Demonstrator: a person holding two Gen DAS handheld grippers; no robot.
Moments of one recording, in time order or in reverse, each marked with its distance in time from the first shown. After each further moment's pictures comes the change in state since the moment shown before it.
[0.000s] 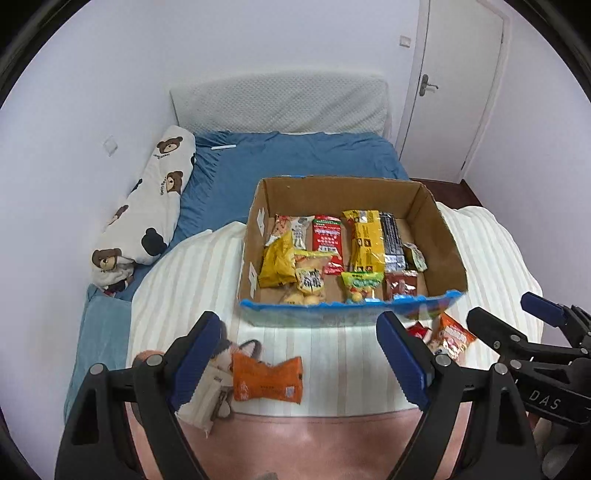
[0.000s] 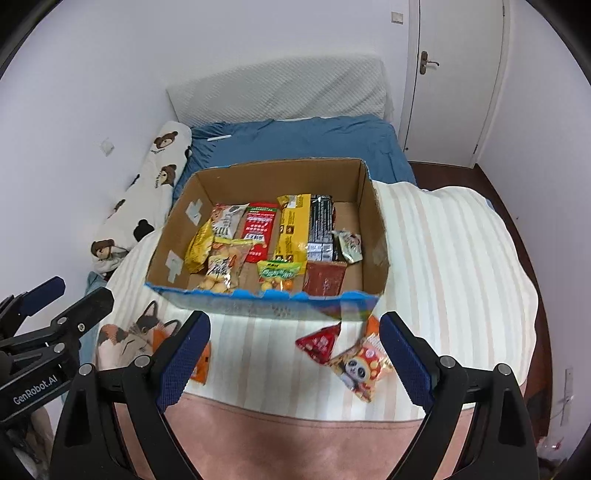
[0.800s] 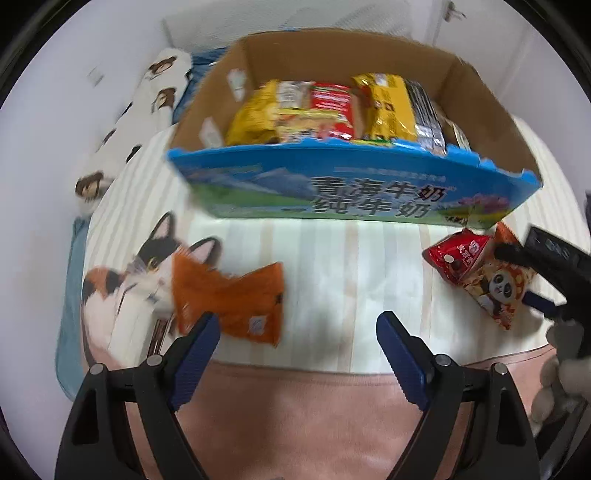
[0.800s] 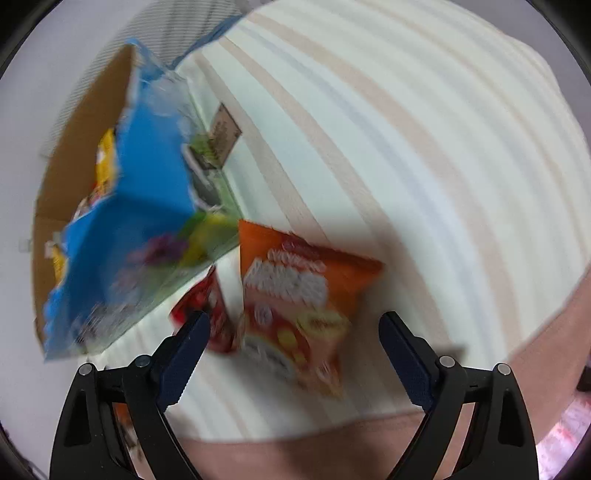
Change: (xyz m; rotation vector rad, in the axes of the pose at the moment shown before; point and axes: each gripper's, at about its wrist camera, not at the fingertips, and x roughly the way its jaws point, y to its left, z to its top) left arm 0.137 -0.043 -0.081 0.009 0.313 0.074; right arm 0.191 -0.148 -0.087 0.617 0.335 -0.042
